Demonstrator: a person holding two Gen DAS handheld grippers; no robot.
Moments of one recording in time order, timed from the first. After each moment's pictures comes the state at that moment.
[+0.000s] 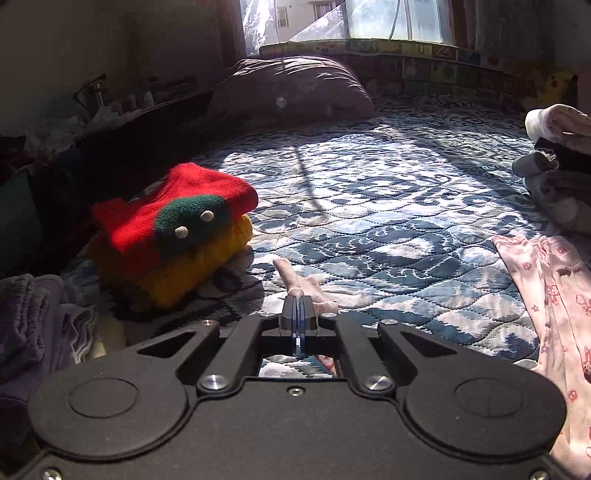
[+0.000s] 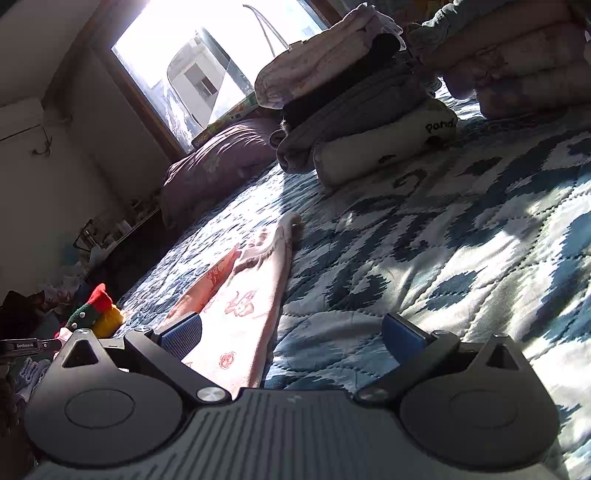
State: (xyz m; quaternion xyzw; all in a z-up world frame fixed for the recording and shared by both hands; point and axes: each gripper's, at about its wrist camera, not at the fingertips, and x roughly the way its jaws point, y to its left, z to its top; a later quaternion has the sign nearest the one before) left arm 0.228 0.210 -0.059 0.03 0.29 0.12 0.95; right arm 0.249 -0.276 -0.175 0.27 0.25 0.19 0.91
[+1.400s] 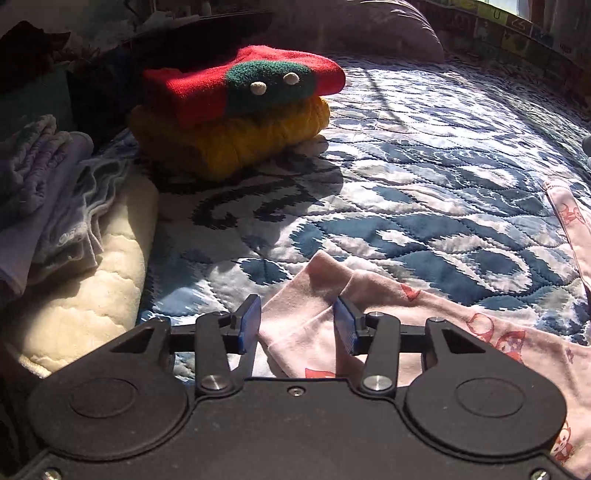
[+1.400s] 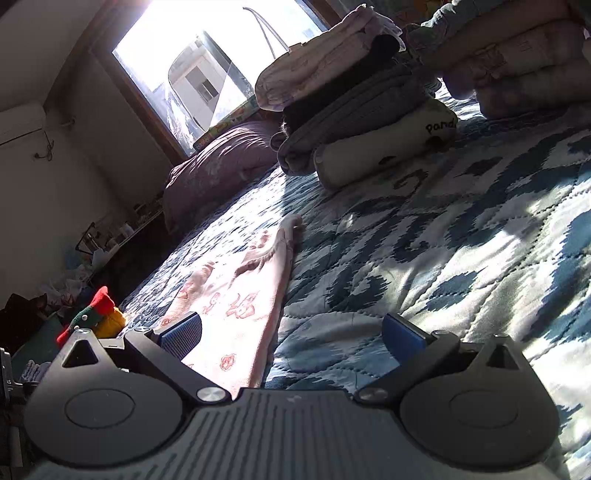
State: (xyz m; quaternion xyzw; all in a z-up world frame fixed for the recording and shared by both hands) left arm 0.228 0.259 -0.128 -0.06 0.39 0.20 0.90; right arm 0.250 -0.279 -0.175 0.28 0.25 0.20 0.91
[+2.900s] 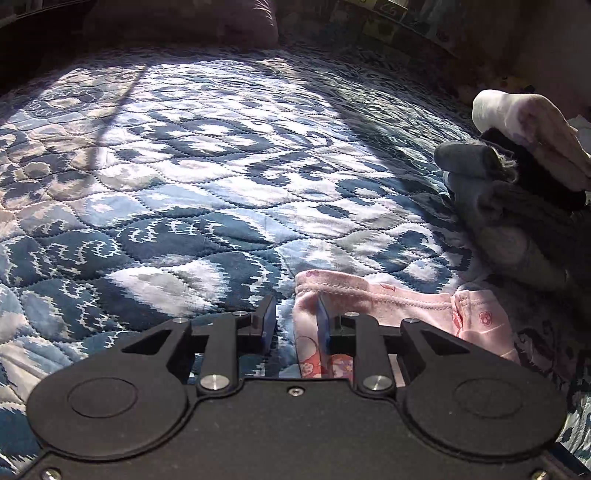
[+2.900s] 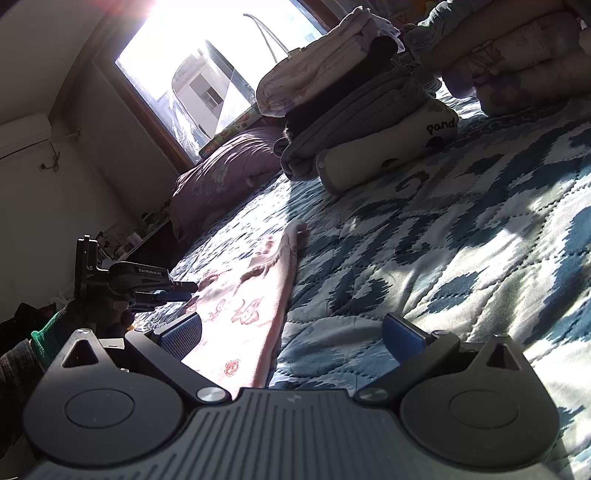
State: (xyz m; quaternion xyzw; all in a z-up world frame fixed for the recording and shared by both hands) left arm 0.436 0.119 -0.127 -0.14 0.40 -0.05 0.91; right arm 0.250 -0.284 -0.179 0.29 0.24 0.21 0.90
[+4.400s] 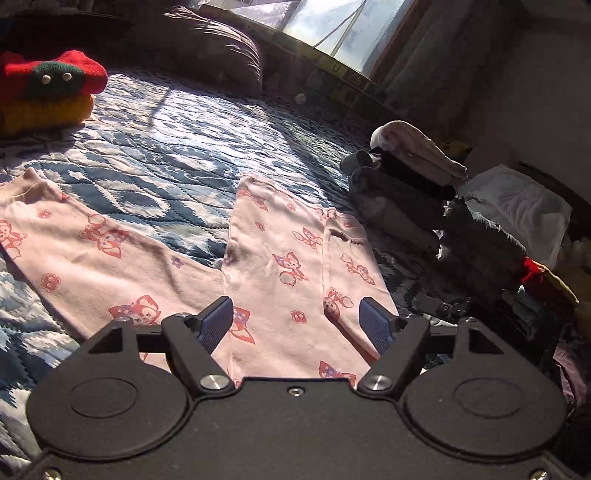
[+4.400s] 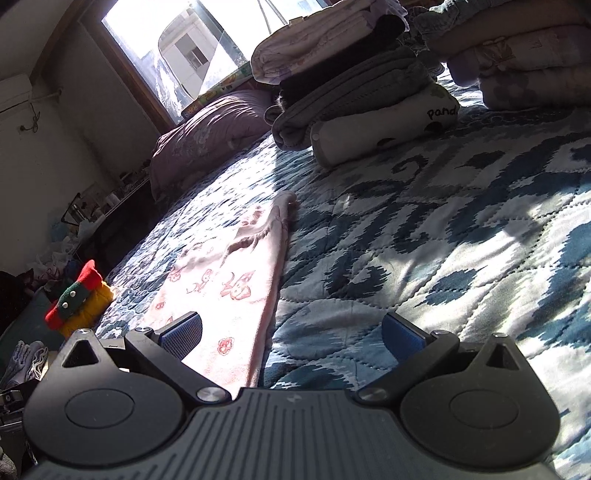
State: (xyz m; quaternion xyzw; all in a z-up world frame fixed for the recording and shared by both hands) left arm 0.129 0.077 -0.109 -0.23 0.29 -0.08 0.93; right arm 0.257 -0.271 -0.150 0.23 0.33 0.18 0.90
